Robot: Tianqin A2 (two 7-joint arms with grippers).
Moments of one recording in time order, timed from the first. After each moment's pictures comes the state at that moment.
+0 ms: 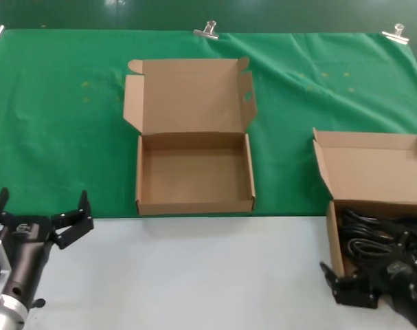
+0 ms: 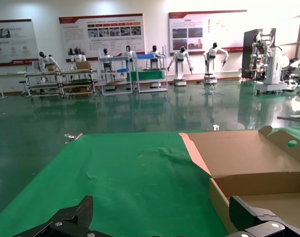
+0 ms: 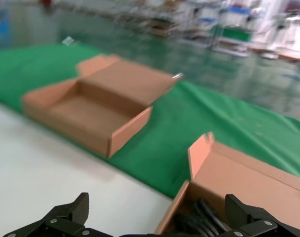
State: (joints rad) left arm 0.00 -0.30 1.60 -1.60 -1.80 0.00 0.00; right arm 0.12 0.91 -2.12 1.70 2.21 0.17 -0.11
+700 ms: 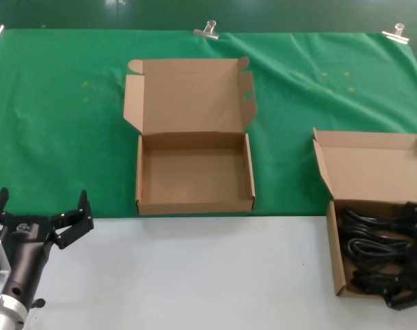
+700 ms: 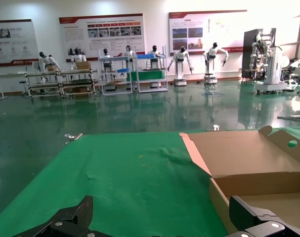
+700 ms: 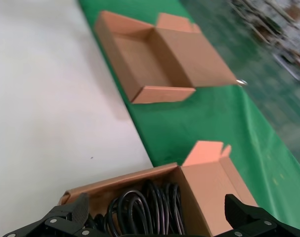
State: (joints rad) left arm 0.00 -0.30 1.60 -1.60 -1.80 0.00 0.00; right arm 0.72 1.26 -2.74 1.61 2.39 -0.03 -0.48
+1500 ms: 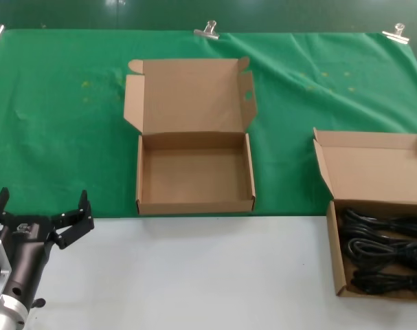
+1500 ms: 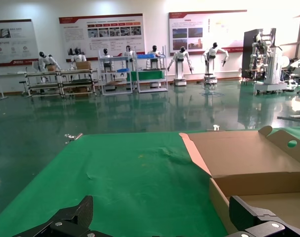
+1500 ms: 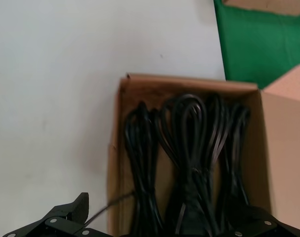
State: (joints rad) left arm 0.00 -0.30 1.60 -1.60 -1.80 0.00 0.00; right arm 1.01 1.09 -2.66 1.41 1.32 -0.80 0.28
